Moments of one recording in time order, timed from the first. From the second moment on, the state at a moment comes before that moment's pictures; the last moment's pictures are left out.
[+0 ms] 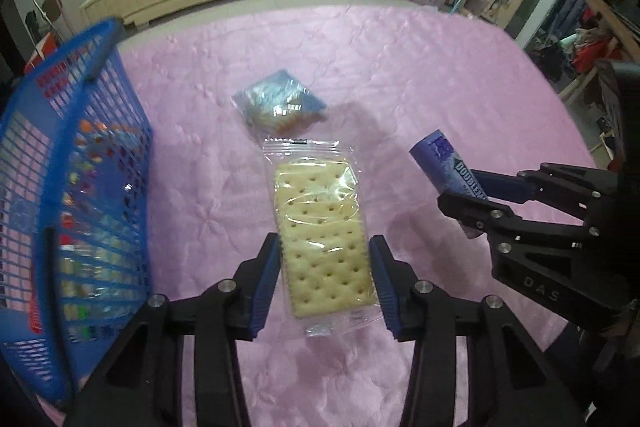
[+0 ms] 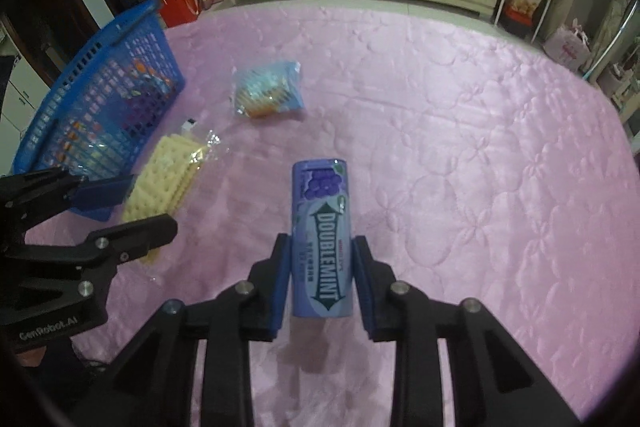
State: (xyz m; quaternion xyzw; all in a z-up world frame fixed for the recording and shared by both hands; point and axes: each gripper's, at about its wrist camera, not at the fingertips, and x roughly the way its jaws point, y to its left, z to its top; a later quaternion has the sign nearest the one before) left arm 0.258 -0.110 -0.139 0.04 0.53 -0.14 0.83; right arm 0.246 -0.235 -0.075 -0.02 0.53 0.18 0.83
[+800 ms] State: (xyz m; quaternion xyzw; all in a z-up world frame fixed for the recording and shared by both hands) left arm 0.207 0.012 -0.015 0.03 0.44 -0.10 0.89; right arm 0.207 -0.148 0.041 -0.01 0.44 0.26 0.86
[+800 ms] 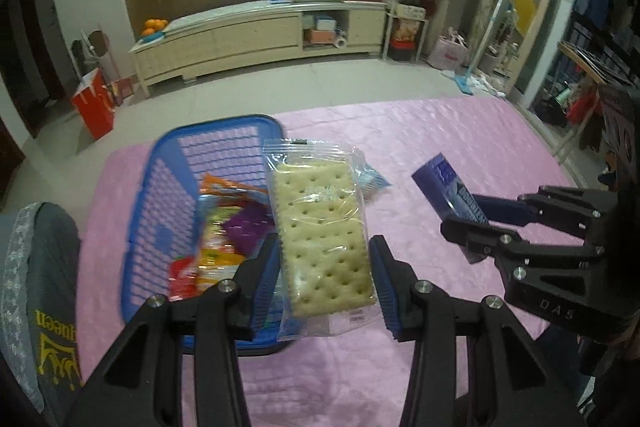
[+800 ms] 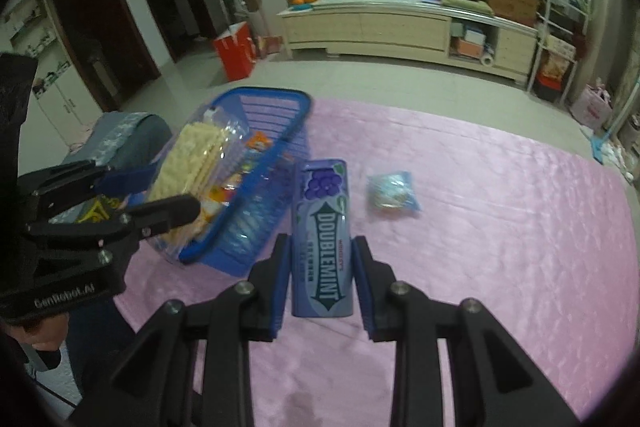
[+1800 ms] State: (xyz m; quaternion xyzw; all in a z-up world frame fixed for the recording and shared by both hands) left arm 0.281 0.090 -0.064 0.02 0.50 -0.08 0.86; right arm 0.268 -0.048 0.010 -0.02 0.47 0.30 0.83
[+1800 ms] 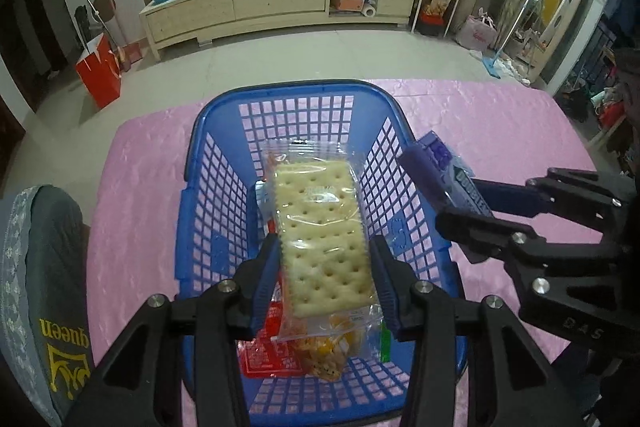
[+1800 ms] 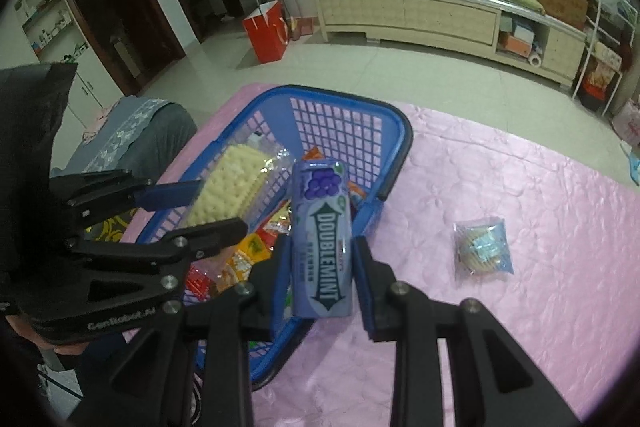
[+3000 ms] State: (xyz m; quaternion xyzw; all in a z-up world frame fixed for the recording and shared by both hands) left arm 0.239 0.173 -0.030 -0.02 0.46 -0.01 0.89; right arm 0.276 0.024 0.022 -0.07 0.48 0.34 0.81
